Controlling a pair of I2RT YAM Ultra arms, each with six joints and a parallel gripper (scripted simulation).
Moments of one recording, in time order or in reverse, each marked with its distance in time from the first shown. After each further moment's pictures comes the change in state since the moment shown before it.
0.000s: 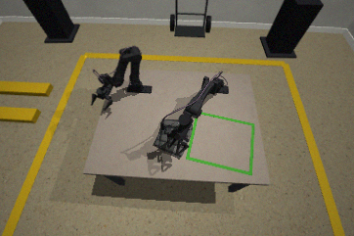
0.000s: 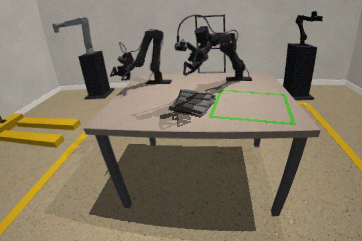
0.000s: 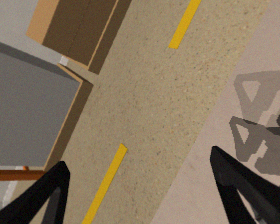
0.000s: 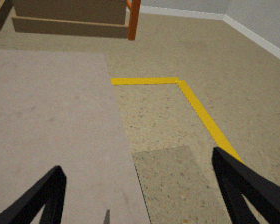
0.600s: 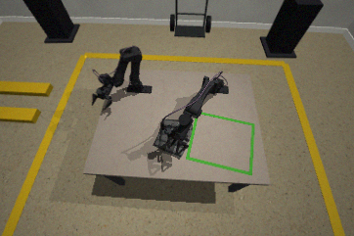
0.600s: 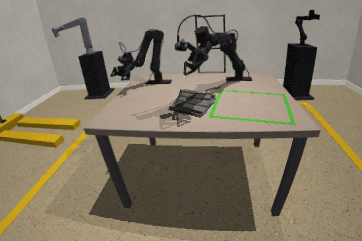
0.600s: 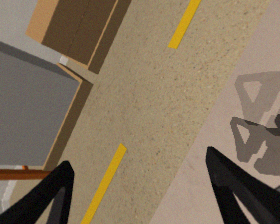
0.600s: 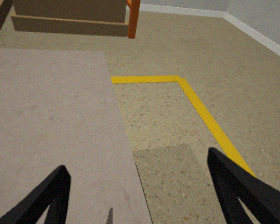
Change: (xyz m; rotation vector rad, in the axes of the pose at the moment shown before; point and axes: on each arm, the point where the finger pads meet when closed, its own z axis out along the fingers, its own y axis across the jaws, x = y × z) left arm 0.001 0.000 0.000 0.000 0.001 -0.005; right arm 0.001 0.001 -0.001 0.000 0.008 0.006
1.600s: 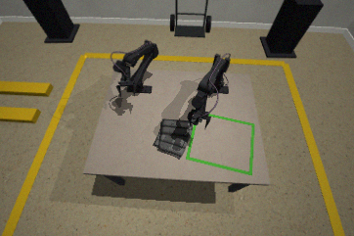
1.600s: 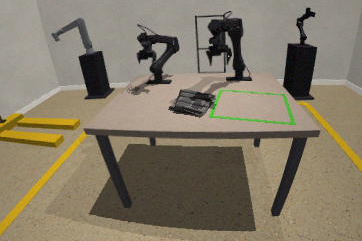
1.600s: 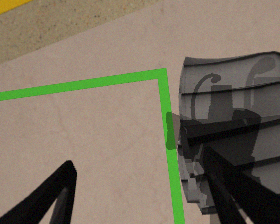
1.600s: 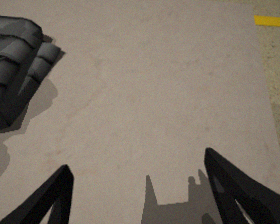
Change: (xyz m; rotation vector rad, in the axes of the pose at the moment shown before) left arm 0.110 -0.027 -0.174 -0.084 0.532 -0.803; right arm -0.105 0.167 -0.114 -0.433 0.294 0.009
